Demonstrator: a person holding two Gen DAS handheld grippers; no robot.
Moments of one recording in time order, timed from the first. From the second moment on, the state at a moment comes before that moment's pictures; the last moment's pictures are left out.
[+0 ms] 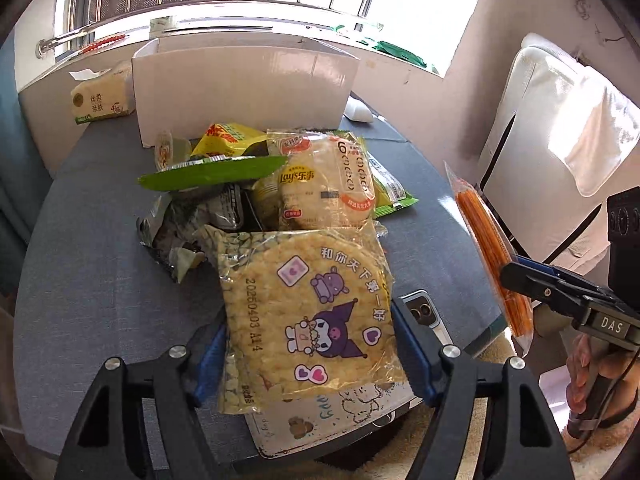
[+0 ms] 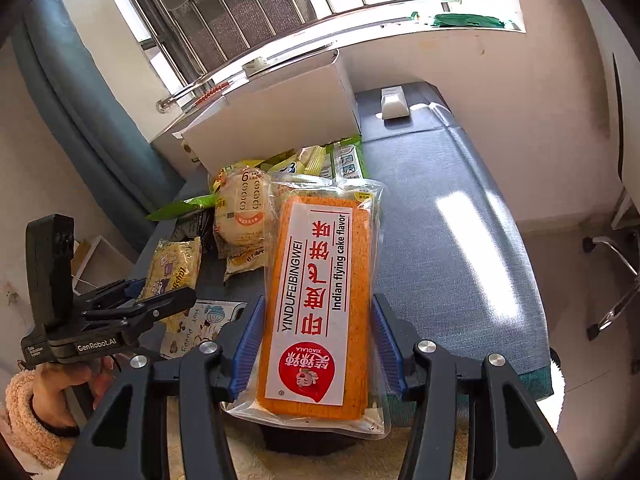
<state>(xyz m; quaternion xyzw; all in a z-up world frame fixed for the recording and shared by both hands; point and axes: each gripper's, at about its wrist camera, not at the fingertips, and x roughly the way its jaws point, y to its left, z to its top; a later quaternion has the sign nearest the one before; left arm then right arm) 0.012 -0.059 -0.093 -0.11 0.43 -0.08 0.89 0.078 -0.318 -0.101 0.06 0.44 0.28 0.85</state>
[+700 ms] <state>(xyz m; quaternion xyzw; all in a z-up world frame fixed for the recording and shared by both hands) 0.218 0.079 0.043 -0.16 0.29 -0.06 0.94 0.312 -0.172 0.013 0.04 0.39 0.32 0.86</state>
